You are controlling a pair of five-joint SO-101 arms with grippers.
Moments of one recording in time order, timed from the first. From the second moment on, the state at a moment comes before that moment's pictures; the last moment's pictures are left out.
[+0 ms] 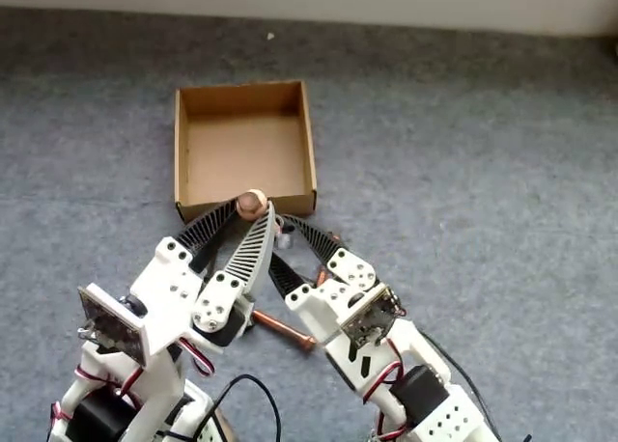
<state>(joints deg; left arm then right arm) 28.6 -104.3 68.4 38.7 9.5 -45.5 -101.8 96.0 8.0 12.8</state>
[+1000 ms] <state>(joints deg) 26.9 -103.9 73.6 36.7 9.4 -45.5 -103.5 96.0 8.2 12.8</state>
